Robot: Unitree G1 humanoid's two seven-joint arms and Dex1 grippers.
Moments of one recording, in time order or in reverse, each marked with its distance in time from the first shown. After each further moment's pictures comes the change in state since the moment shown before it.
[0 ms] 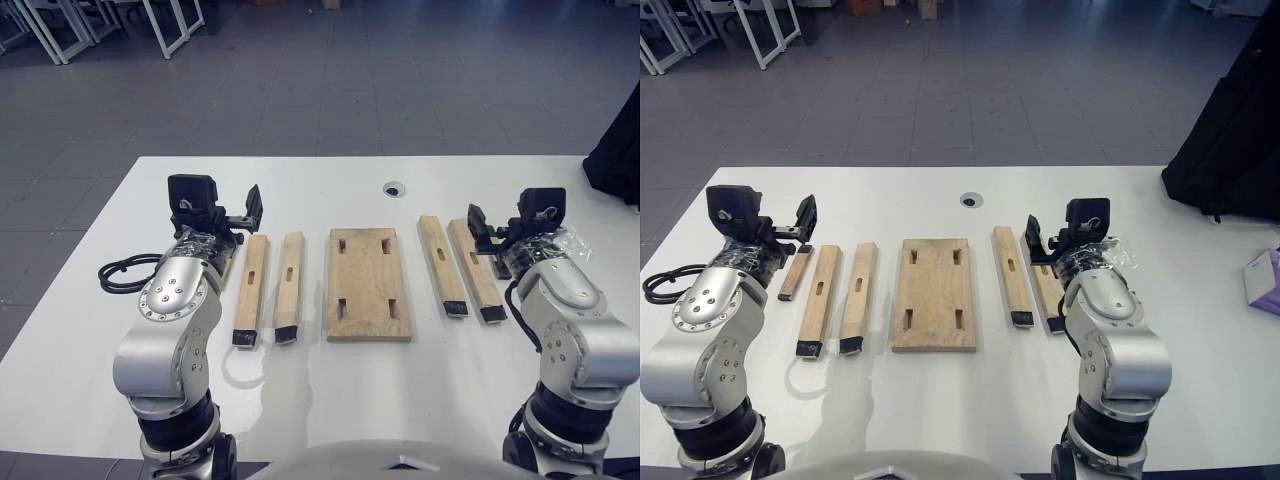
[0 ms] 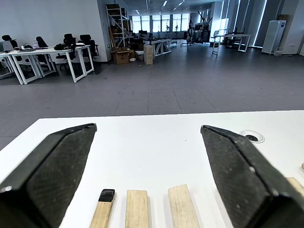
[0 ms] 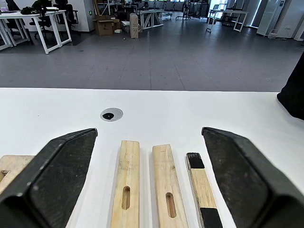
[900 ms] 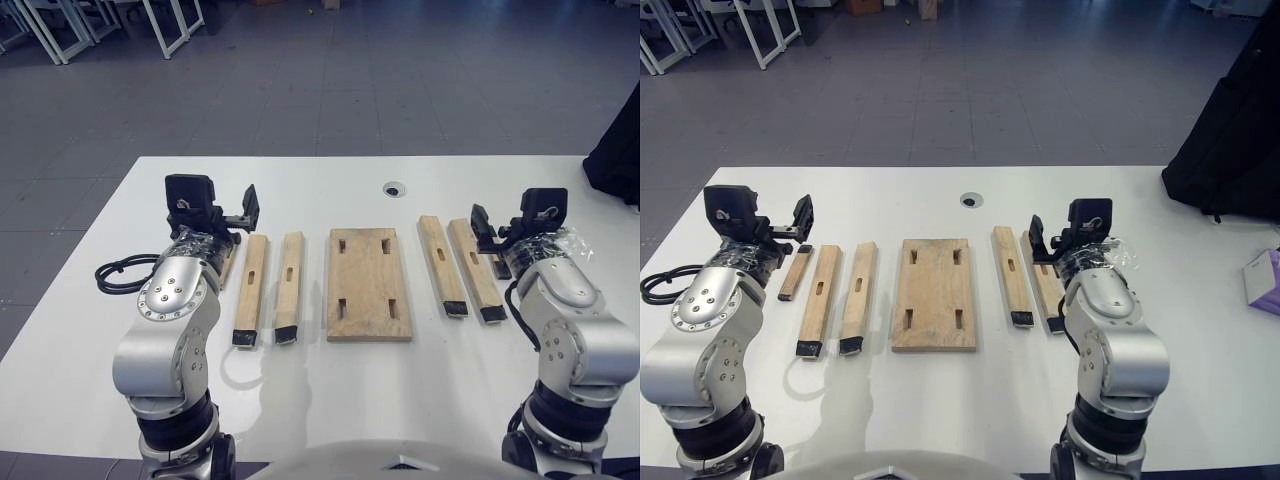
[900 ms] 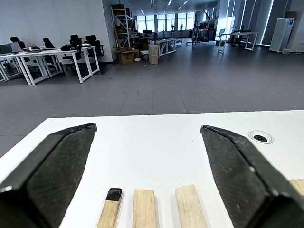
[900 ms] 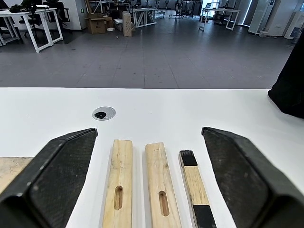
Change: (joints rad) left arm 0.000 0.006 -0.002 0.003 0.019 0.000 0.014; right arm -0.003 -0.009 0.009 0.018 -0.010 0.006 -0.031
